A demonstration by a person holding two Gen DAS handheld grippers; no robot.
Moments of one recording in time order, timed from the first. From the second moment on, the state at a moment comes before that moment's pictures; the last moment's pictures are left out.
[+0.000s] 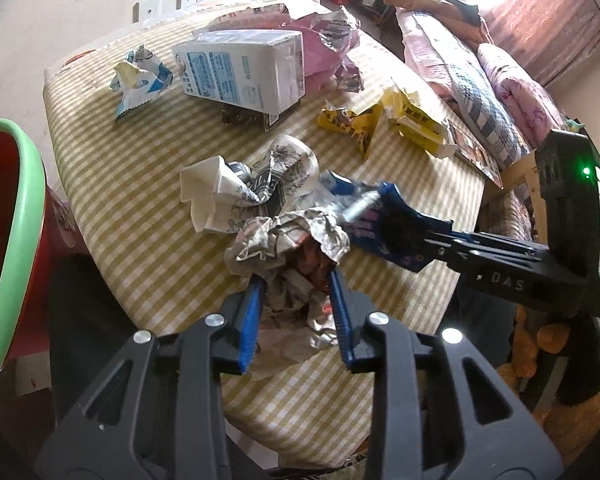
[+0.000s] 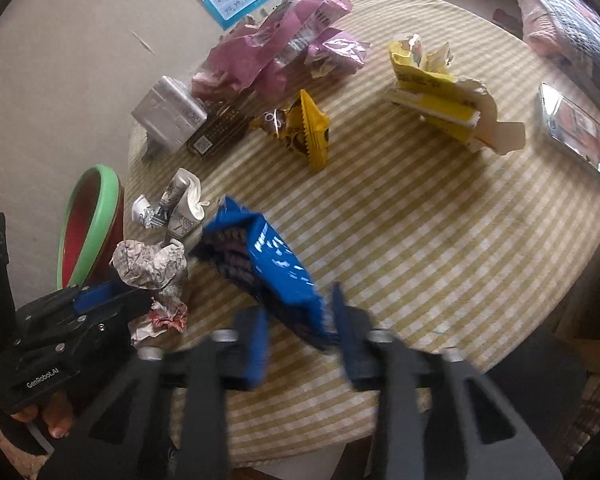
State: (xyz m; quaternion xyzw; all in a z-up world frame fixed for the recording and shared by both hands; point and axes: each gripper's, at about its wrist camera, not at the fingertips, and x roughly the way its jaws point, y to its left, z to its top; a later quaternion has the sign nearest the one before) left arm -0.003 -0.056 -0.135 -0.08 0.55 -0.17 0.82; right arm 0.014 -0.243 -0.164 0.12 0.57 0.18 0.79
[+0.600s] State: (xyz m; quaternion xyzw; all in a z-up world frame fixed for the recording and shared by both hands) left arm -0.003 -0.058 -0.134 -0.09 0.54 -0.18 0.81; right arm 0.000 -0.249 -0.109 0.16 0.49 0.18 0.84
